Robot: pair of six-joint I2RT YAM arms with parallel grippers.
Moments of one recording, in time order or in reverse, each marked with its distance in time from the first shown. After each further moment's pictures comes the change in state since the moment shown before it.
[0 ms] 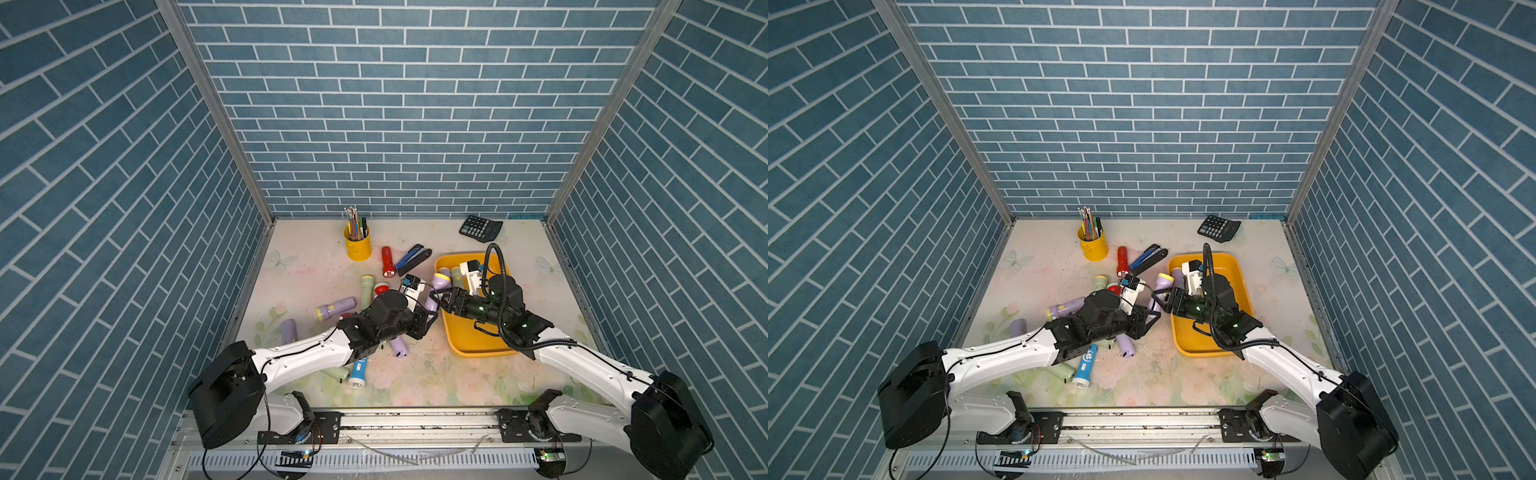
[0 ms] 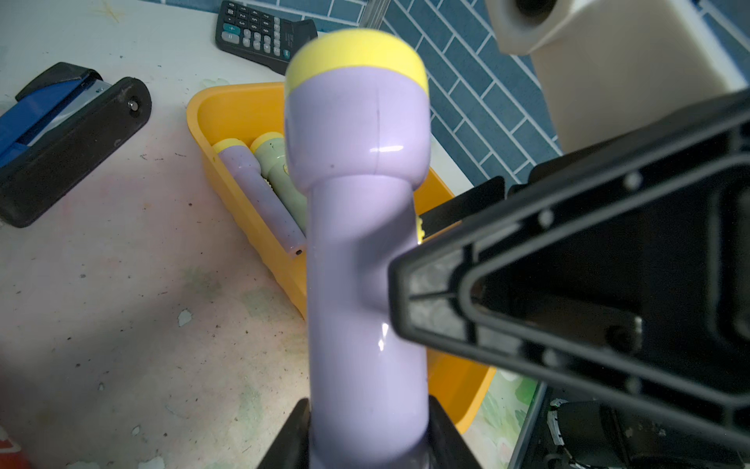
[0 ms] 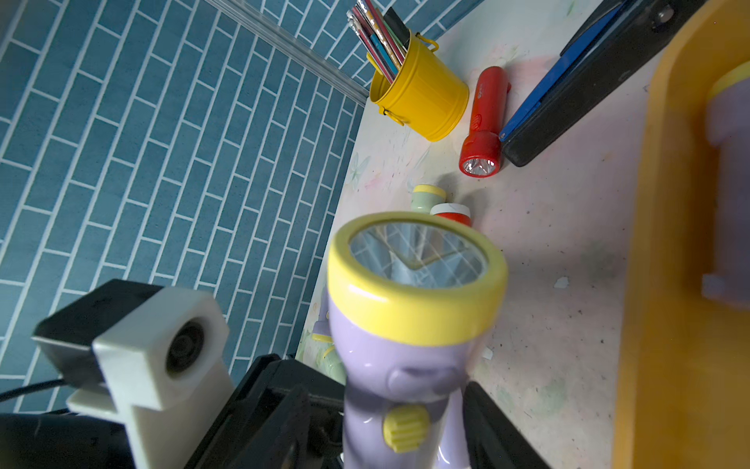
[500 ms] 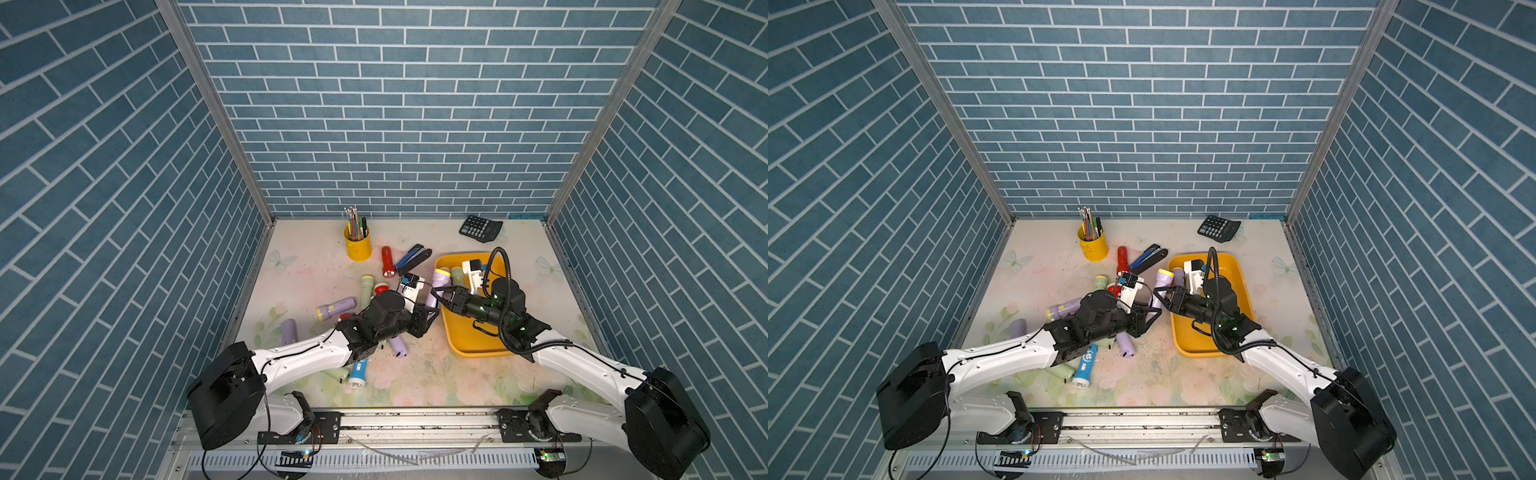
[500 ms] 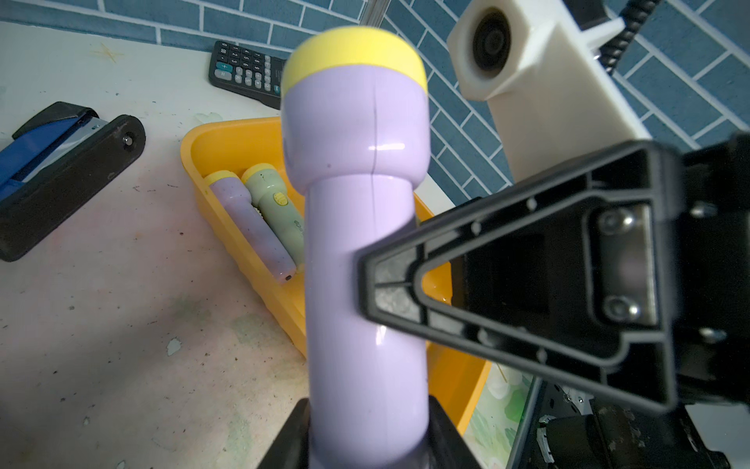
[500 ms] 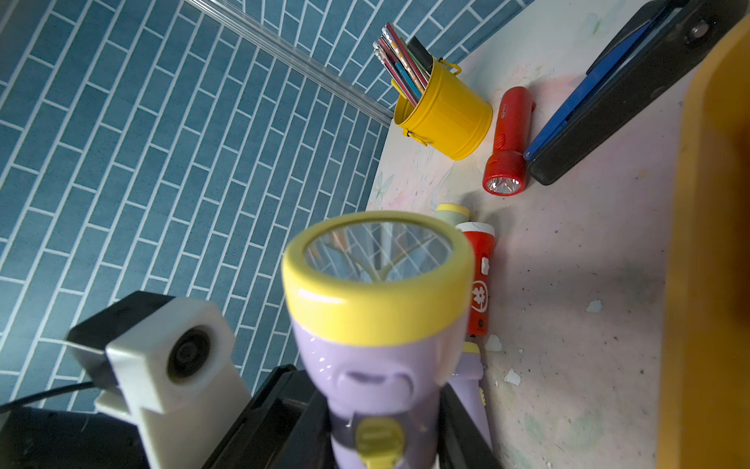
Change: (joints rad) left arm 0.002 -0.006 -0.026 0.089 0.006 0.000; right arm -0.003 0.008 -0.047 0.147 -0.011 0.058
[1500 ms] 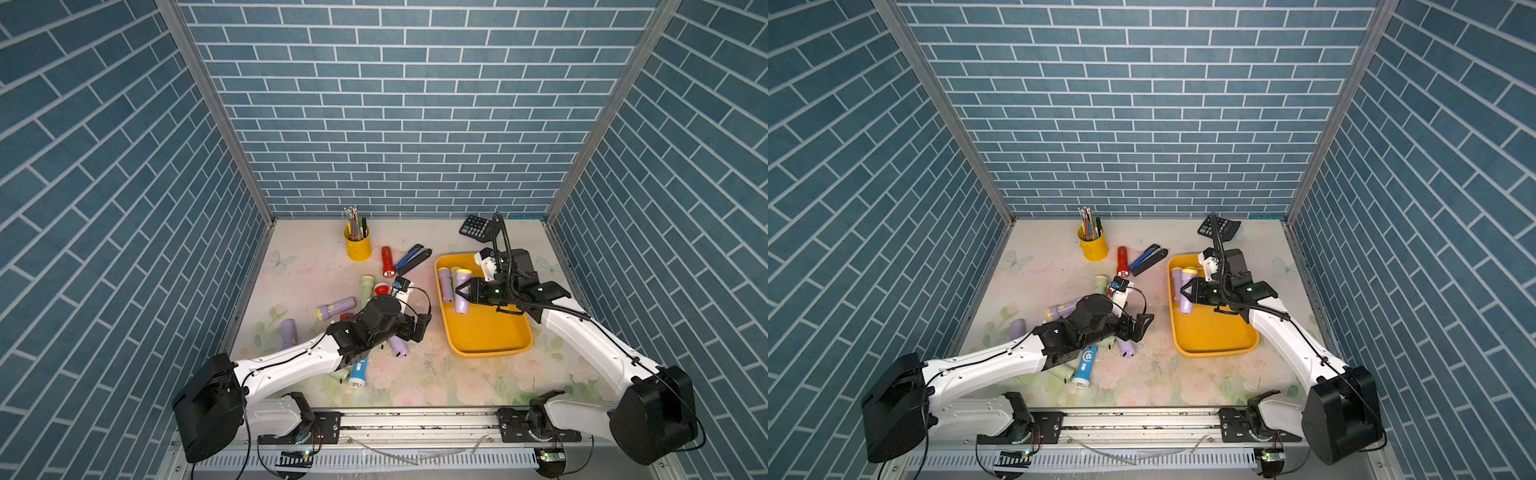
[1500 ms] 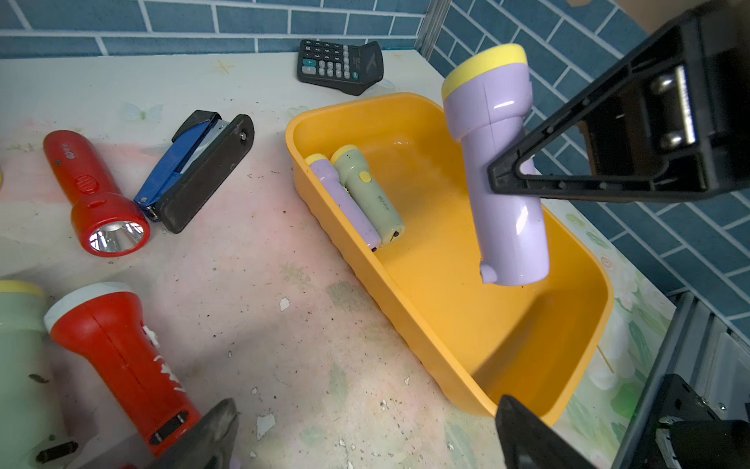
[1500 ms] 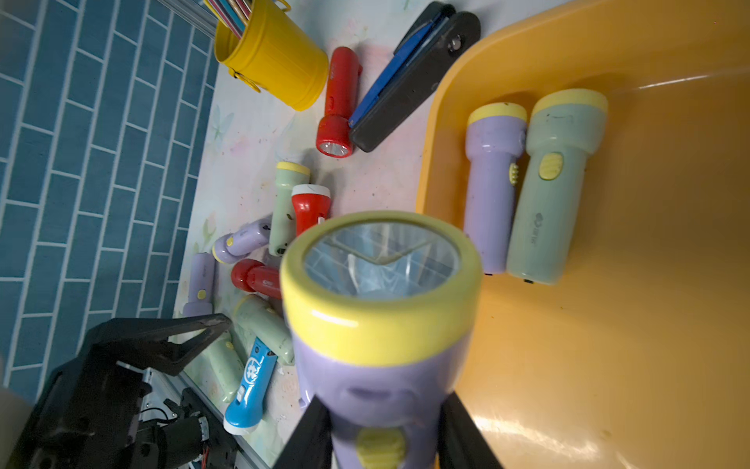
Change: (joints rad) left arm -0.001 -0.090 -0.008 -0.216 -0.202 0.110; right arm -0.237 0.107 0.407 -0.913 0.025 -0.546
